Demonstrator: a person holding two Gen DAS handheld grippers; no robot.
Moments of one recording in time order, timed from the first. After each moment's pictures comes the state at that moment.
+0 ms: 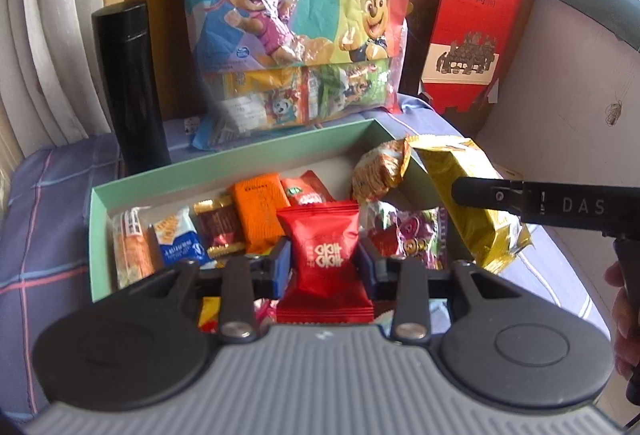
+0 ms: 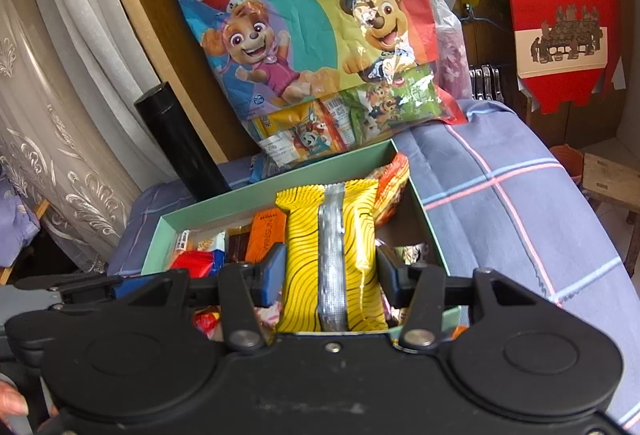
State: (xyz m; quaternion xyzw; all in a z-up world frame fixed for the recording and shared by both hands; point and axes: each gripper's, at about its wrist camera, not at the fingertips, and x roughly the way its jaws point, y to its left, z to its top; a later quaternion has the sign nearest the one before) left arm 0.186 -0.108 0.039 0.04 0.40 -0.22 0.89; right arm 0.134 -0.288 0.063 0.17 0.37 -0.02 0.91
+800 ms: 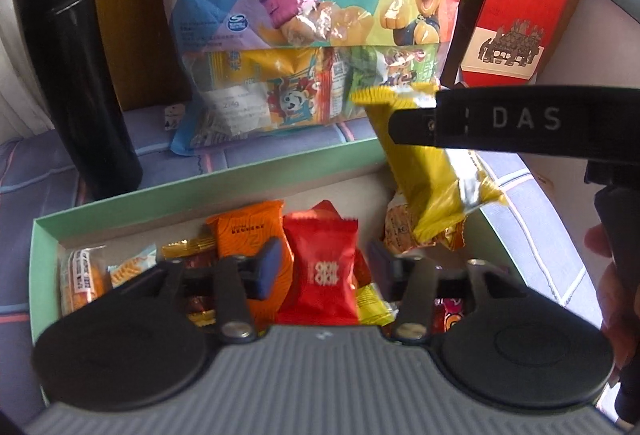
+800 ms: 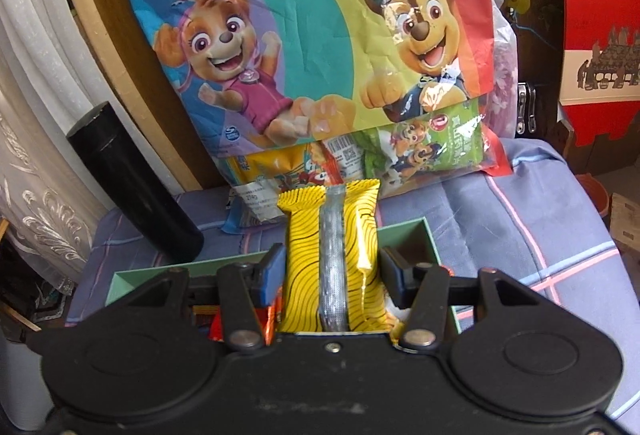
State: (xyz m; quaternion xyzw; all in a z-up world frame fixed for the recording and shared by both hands) left arm 0.296 -0.157 -0.013 0.03 0.46 -0.19 0.87; right arm 0.315 -0.285 0.029 0.12 0.40 -0.02 0.91
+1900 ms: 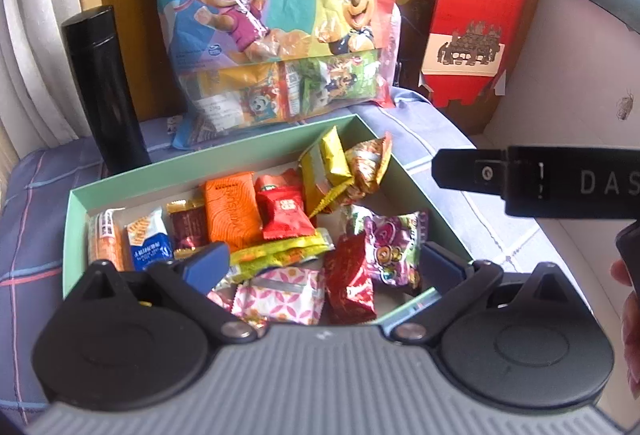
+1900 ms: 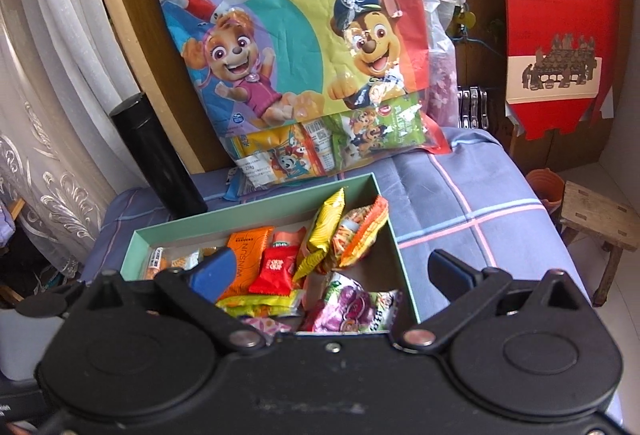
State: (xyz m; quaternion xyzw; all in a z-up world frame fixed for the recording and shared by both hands) left arm 0.169 -0.163 0.034 0.06 0.41 -0.21 0.89; right arm 0.148 -0.289 0.086 0.13 0.38 -0.05 0.92
